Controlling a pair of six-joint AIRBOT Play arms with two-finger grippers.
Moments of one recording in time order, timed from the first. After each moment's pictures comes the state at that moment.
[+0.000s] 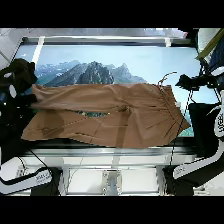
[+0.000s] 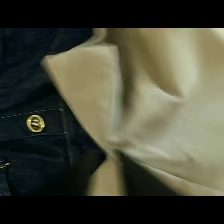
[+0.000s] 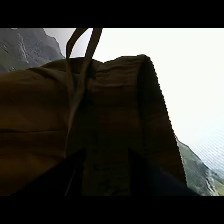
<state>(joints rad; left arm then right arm) 0.29 -1.29 1.06 1.85 -0.92 -1.81 -0.40 -1.72 1.58 -1.07 1.13 1.29</state>
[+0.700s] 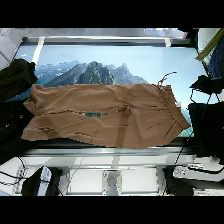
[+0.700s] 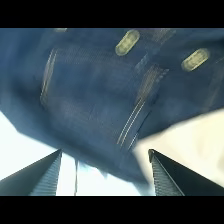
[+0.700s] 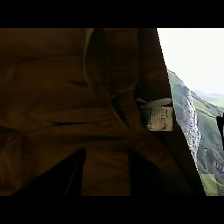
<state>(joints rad) 0.72 -0.72 0.78 1.80 -1.19 -1.87 -0.51 -1.39 1.51 -1.10 1.43 1.24</state>
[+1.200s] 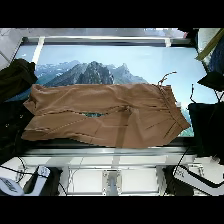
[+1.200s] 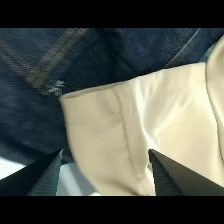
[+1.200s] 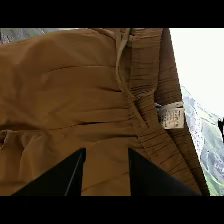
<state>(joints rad) 1.05 -0.91 0.53 1.06 -1.01 -1.53 -0.52 -1.19 1.49 -1.07 1.45 1.24</state>
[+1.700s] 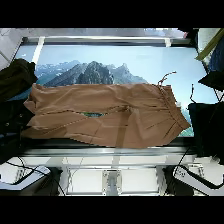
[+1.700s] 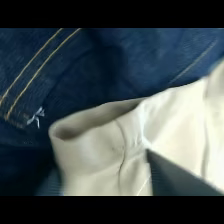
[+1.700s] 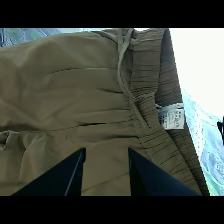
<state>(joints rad) 1.01 -1.14 0.60 0.90 -0.96 -1.48 -0.52 -1.17 1.49 -1.07 1.45 1.24</state>
